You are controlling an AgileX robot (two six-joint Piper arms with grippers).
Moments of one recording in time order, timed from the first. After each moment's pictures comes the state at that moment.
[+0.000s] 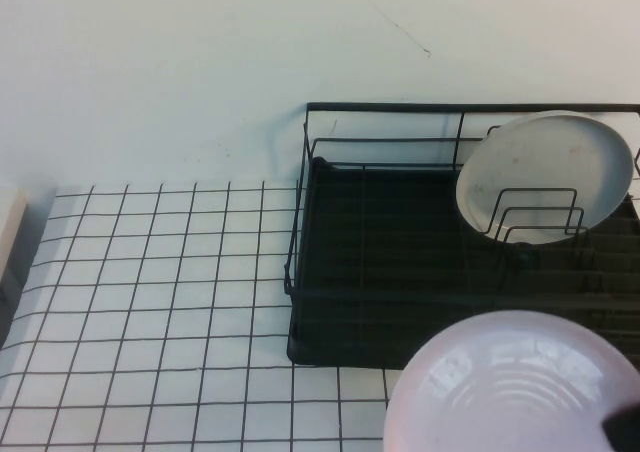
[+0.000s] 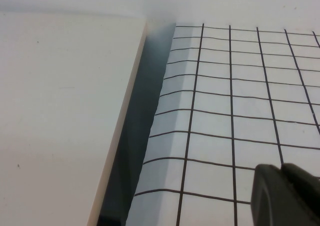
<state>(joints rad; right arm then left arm) -0.06 1.21 -0.75 0.82 1.24 -0.95 0.18 -0.01 0.02 -0.11 0.37 0.01</state>
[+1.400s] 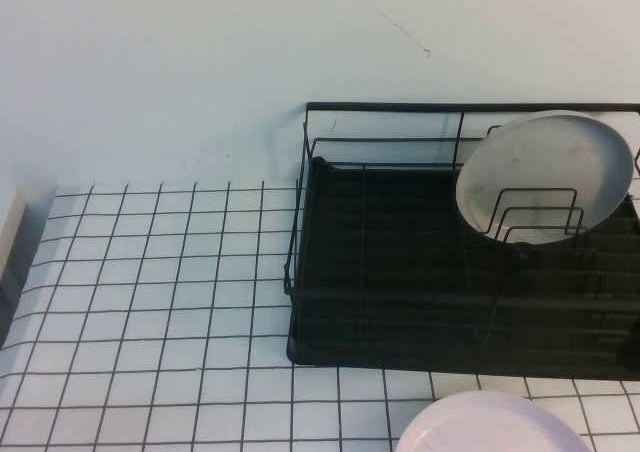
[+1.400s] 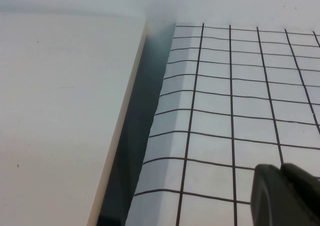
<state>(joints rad) -0.06 1.39 -0.95 0.71 1.25 -1.07 0.18 -0.01 0.02 -0.11 0.37 0.01</state>
